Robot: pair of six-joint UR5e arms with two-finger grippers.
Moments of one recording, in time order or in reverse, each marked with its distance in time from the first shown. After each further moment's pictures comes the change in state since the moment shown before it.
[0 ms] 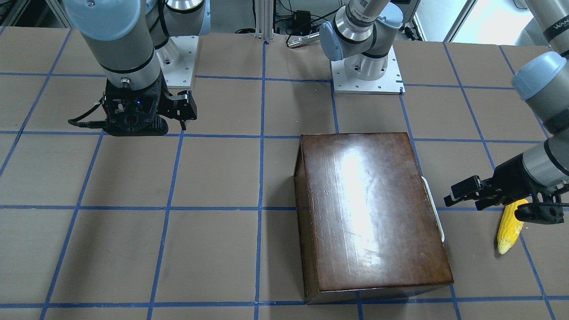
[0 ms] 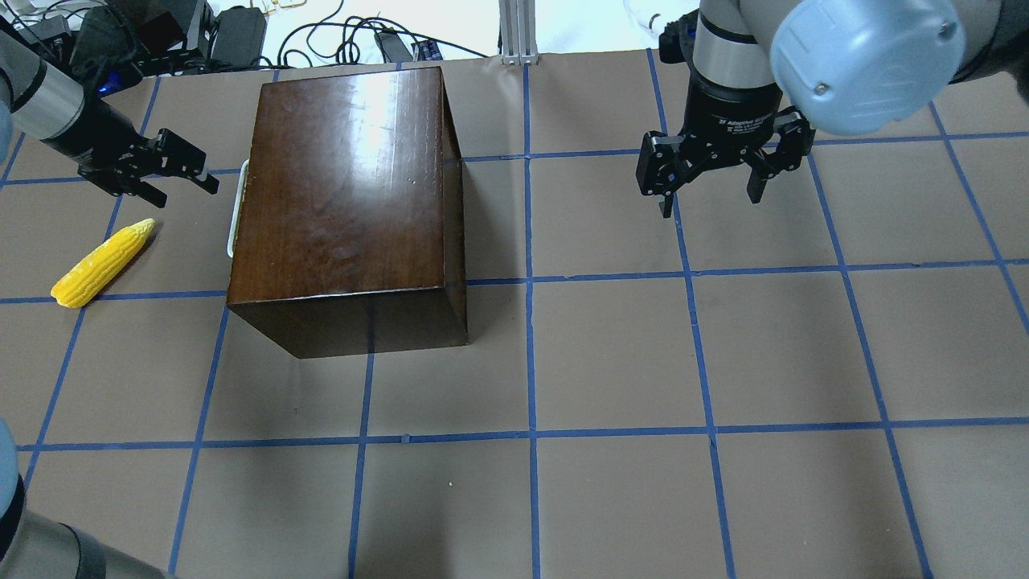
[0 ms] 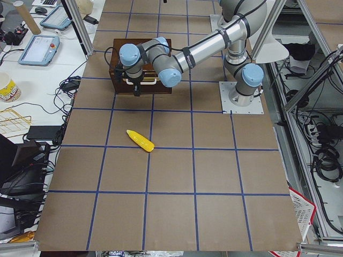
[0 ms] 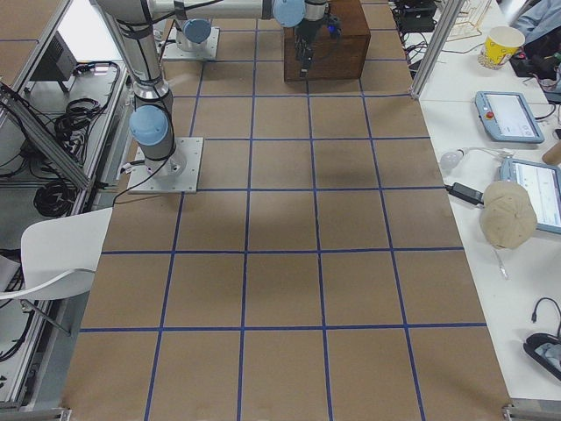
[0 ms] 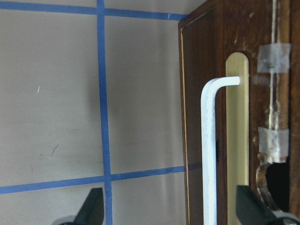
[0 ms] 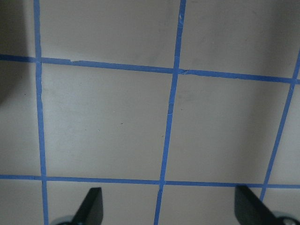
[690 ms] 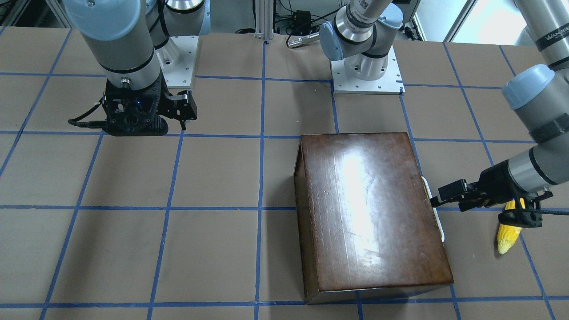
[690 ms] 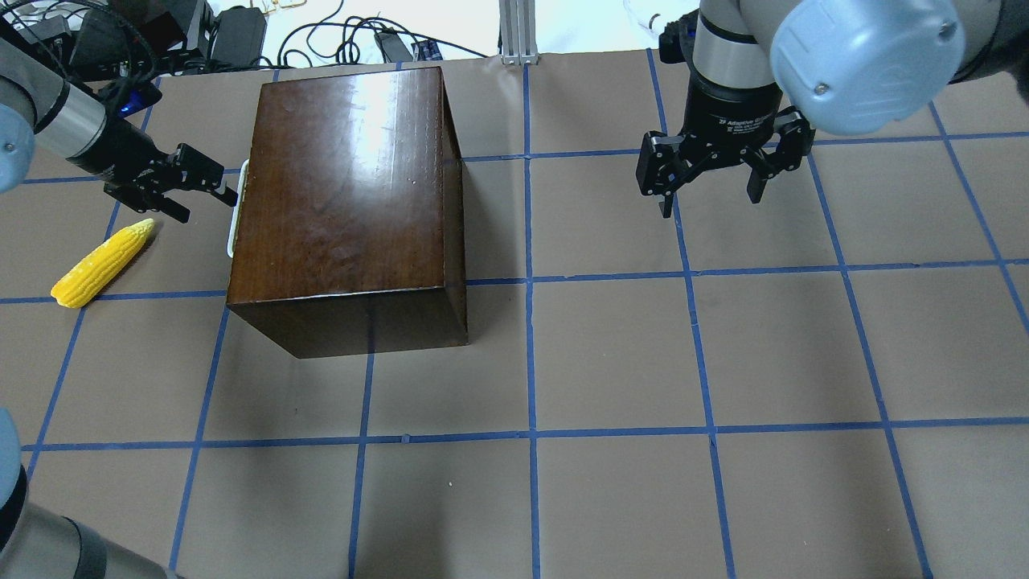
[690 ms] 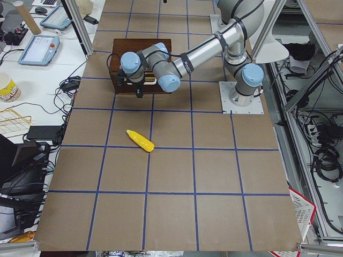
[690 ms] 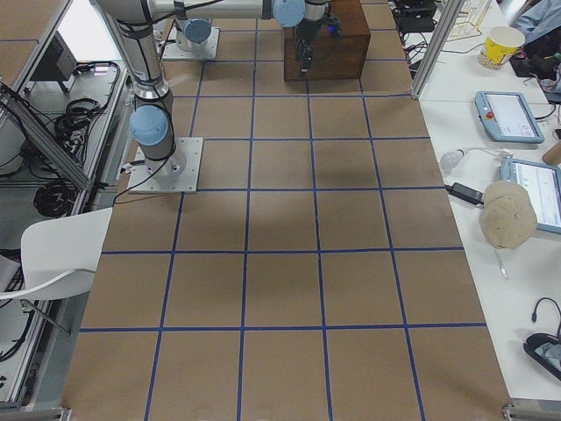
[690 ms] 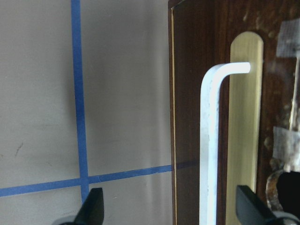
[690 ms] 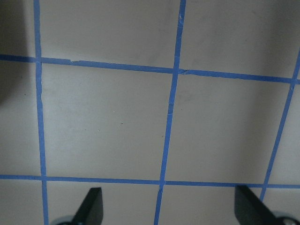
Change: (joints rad) left arm -0.001 -0.024 -0.038 0.001 -0.055 0.000; right arm 0.000 0.000 0.000 0.000 0.000 0.000
